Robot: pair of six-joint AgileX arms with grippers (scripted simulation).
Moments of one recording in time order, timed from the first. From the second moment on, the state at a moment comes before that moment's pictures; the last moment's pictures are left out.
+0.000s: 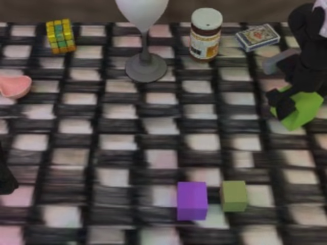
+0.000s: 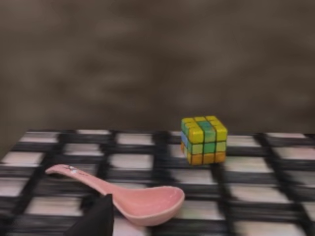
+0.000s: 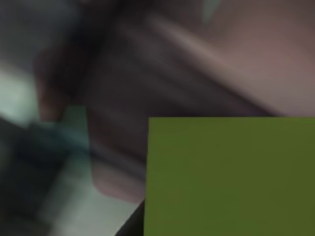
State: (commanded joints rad) left arm 0.02 0.00 0.00 0.00 0.00 0.00; right arm 0.12 2.39 1.86 -1.03 0.00 -0.39
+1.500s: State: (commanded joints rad) left arm 0.02 0.00 0.00 0.00 0.00 0.00; right arm 0.64 2.40 2.14 -1.35 0.00 0.44
